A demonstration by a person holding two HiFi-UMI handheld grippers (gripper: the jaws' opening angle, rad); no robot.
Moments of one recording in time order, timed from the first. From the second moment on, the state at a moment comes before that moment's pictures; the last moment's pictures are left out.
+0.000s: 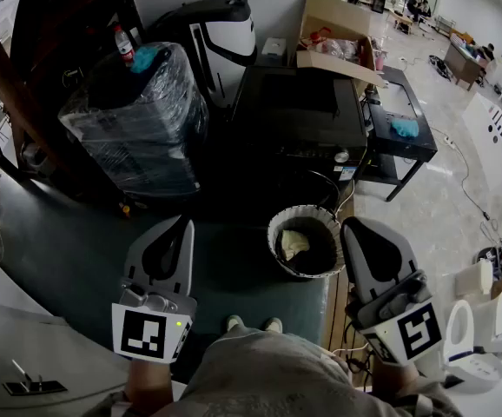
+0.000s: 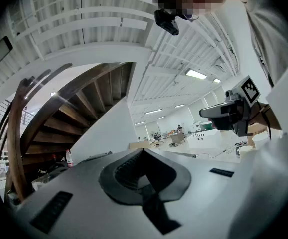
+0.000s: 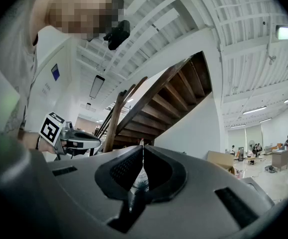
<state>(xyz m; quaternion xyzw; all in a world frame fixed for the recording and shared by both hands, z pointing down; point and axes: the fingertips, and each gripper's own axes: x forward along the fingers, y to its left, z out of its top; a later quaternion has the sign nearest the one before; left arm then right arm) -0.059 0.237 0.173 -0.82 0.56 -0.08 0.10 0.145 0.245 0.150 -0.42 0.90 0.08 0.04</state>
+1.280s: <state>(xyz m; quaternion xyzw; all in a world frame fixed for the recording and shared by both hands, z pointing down) -0.058 0.239 0.167 -0.80 0.58 -0.05 0.13 0.150 0.249 0.165 -0.41 0.91 0.06 0.03</state>
